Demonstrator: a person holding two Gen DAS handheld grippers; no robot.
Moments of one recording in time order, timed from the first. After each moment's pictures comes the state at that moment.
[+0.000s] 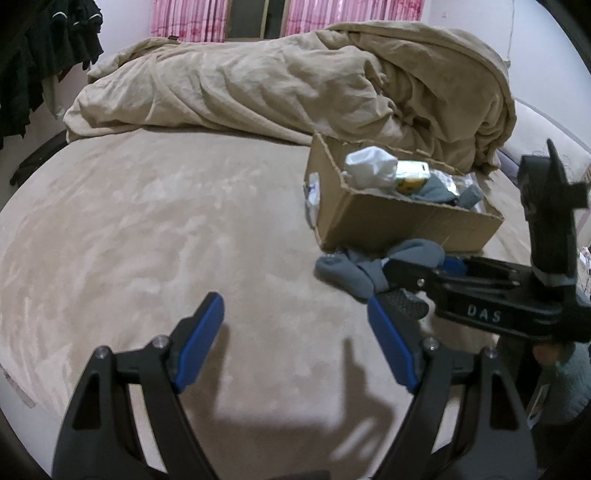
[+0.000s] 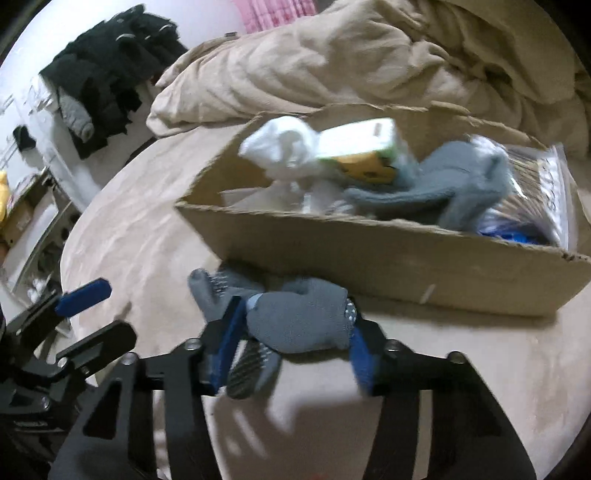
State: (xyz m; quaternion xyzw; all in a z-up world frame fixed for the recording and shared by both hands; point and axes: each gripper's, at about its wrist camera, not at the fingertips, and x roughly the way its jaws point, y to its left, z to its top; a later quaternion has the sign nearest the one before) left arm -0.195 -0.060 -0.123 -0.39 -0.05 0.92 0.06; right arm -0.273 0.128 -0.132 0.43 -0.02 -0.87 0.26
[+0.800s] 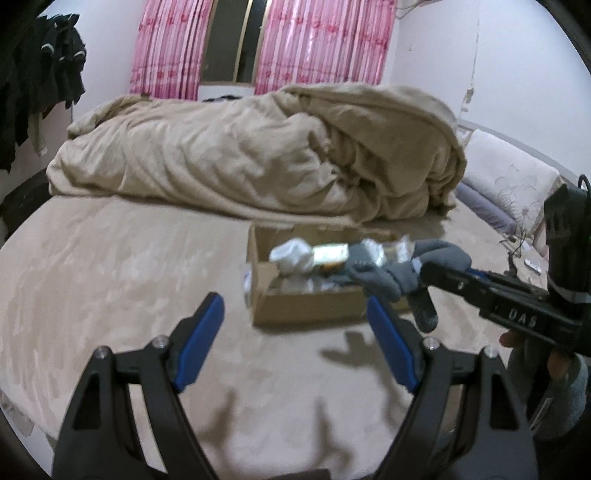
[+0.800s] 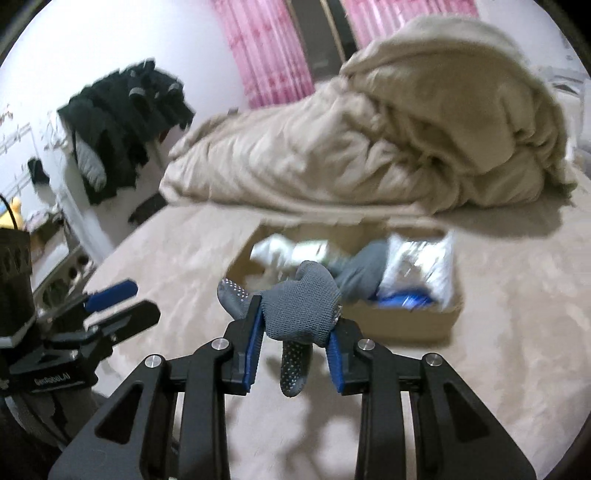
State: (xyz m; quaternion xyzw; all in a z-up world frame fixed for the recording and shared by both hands) left arm -0.182 -0.019 -0.029 -0.30 -0.05 0.95 0.11; right arm -0.226 0.207 -0.022 0.30 -0.07 -0.92 0.22
